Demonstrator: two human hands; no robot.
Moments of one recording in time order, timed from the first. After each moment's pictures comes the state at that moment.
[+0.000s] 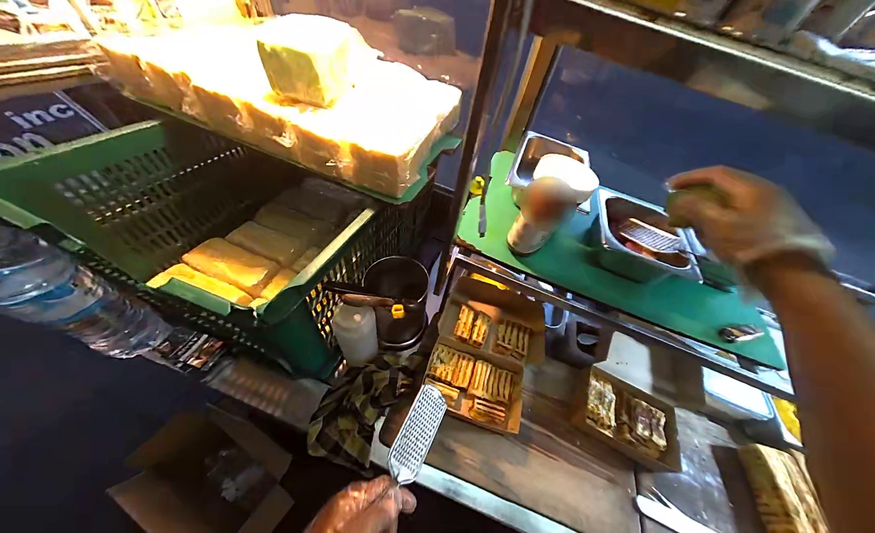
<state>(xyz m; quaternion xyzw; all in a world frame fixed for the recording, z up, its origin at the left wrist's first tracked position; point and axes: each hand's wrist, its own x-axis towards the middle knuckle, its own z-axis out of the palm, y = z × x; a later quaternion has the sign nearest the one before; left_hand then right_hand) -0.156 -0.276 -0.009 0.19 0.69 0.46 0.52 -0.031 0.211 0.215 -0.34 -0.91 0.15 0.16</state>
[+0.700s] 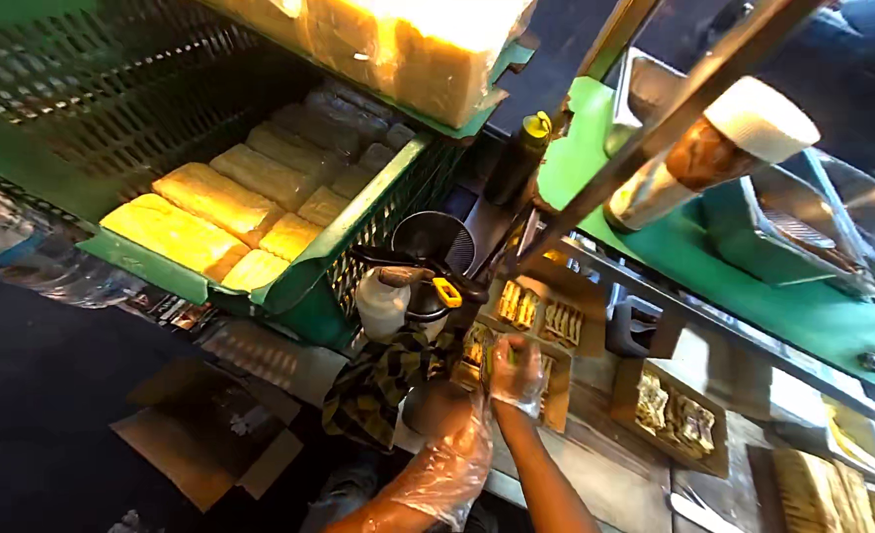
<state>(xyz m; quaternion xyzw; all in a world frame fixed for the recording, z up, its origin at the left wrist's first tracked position) -0.177 -0.153 -0.058 0.31 0.78 0.28 0.47 -0.143 -0.037 -0.119 -0.56 -0.74 0.28 0.23</state>
